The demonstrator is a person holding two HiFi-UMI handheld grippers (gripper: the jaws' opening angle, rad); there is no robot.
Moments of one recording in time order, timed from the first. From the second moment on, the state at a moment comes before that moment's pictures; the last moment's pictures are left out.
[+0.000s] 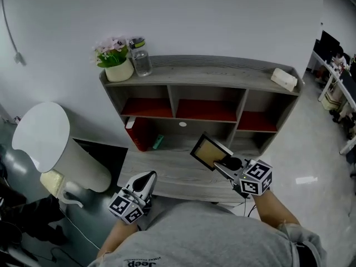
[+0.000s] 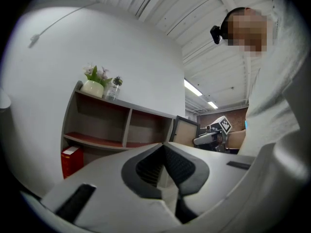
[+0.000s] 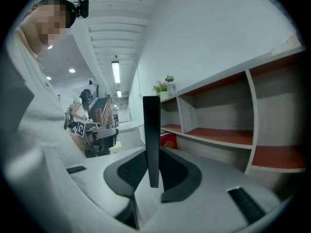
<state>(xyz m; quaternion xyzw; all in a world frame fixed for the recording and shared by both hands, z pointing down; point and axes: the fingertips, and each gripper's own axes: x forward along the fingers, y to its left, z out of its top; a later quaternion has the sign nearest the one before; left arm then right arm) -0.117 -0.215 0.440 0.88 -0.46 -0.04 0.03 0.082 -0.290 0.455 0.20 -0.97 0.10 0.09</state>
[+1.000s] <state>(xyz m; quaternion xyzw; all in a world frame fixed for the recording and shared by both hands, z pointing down) -0.144 -0.353 0.468 0.93 -0.37 -0.02 0.05 0.055 -0.415 0.471 0.24 -0.92 0.29 -0.04</state>
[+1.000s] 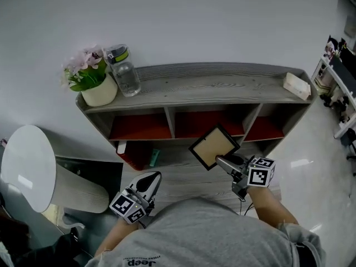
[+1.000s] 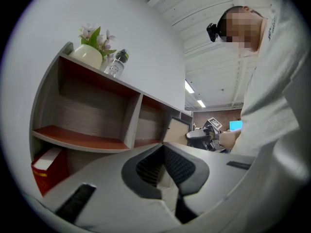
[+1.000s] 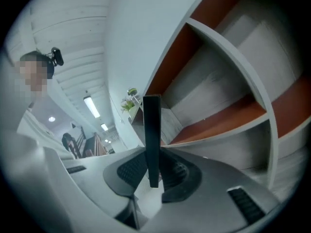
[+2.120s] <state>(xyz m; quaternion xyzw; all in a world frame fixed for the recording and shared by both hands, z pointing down) -0.157 -0.389 0.482 0.93 -0.35 -0.01 0.08 0.065 -0.470 0.536 0.27 -0.73 0.58 -0.26</state>
